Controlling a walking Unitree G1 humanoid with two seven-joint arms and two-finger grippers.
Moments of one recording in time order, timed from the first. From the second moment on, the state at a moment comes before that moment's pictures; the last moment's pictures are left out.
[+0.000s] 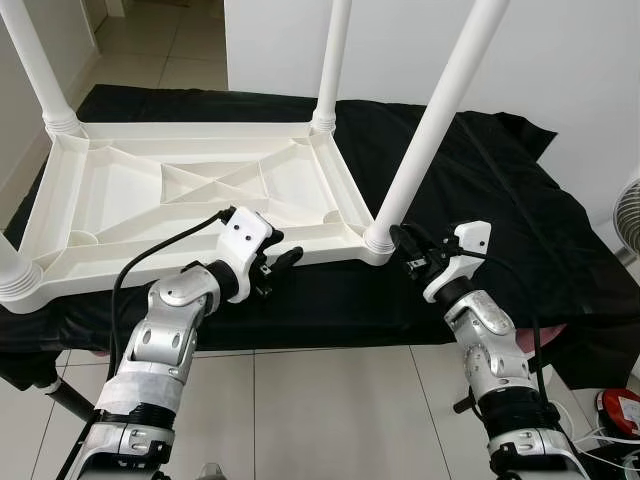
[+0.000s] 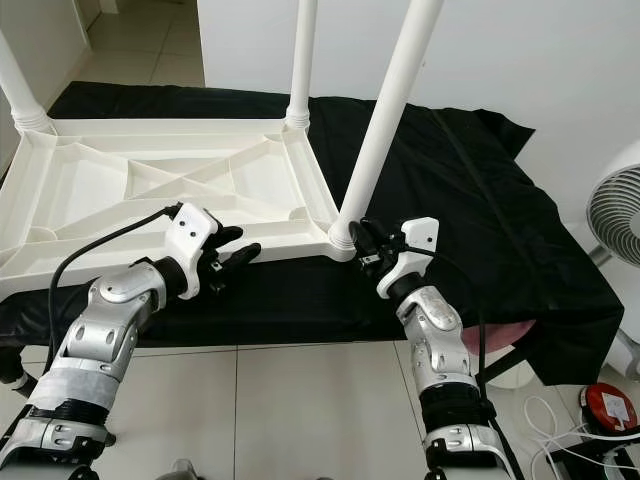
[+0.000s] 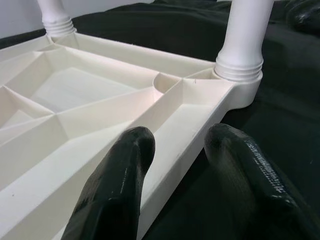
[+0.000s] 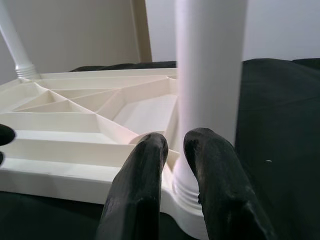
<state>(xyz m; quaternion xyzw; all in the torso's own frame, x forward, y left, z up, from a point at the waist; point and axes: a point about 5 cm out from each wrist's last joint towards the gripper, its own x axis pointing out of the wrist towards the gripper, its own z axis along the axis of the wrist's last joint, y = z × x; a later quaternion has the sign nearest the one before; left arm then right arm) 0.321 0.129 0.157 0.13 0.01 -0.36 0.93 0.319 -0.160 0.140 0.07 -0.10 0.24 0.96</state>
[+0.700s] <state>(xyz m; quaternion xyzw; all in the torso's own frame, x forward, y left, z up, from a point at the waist) 0.341 0.170 0.140 0.22 0.08 -0.32 0.92 0.310 -0.153 0.140 0.08 -0.09 0.26 0.96</state>
